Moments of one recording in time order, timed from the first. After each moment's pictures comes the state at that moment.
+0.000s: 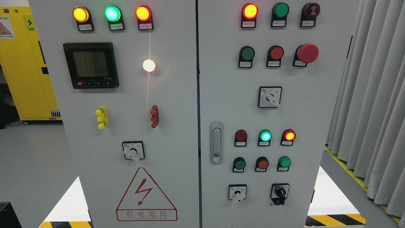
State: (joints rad) left arm 0.06 -0.10 -0.05 -0.10 0.07 -0.13 -0.05; right arm 0.19 0.09 0.35 -1.77 0.27 -0.31 -0.15
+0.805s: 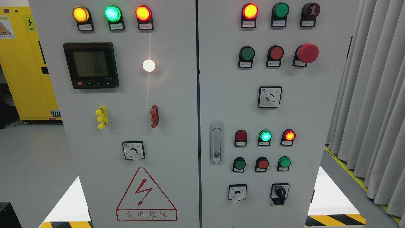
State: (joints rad) left arm 0.06 -0.10 -0.05 -0.10 0.07 -0.13 -0.05; right arm 0.18 0.10 0.32 -1.77 0.42 -0.32 -0.18
